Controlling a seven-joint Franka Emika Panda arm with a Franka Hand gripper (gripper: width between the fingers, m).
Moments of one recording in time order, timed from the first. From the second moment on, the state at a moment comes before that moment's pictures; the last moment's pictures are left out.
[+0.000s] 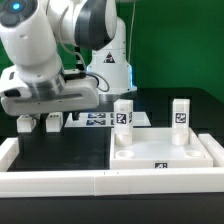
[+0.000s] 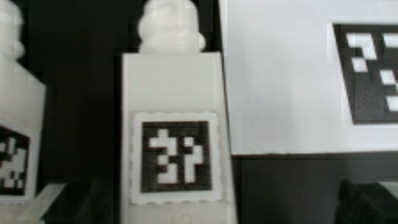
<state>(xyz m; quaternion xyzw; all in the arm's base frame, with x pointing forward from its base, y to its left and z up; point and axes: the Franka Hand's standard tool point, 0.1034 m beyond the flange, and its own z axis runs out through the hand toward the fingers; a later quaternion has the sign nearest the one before) 0.360 -0.144 0.012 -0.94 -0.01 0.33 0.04</state>
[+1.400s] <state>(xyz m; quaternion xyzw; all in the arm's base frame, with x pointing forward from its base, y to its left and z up) 0.341 -0.140 0.004 -0.92 0.01 0.38 0.00</state>
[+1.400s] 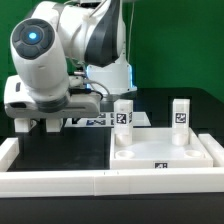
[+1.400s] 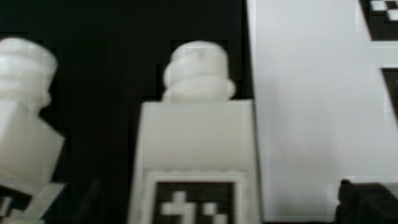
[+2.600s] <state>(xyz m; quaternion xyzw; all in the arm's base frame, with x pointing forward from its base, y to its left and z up) 0.347 -0.143 0.007 -0.93 -0.01 0.37 0.01</state>
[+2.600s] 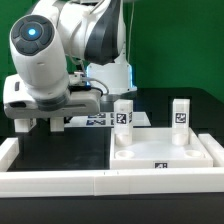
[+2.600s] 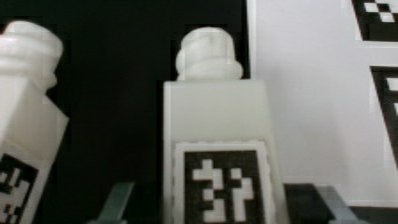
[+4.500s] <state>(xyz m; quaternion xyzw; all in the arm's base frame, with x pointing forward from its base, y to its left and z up) 0.442 -0.123 0.089 -1.00 0.00 0.00 0.02</state>
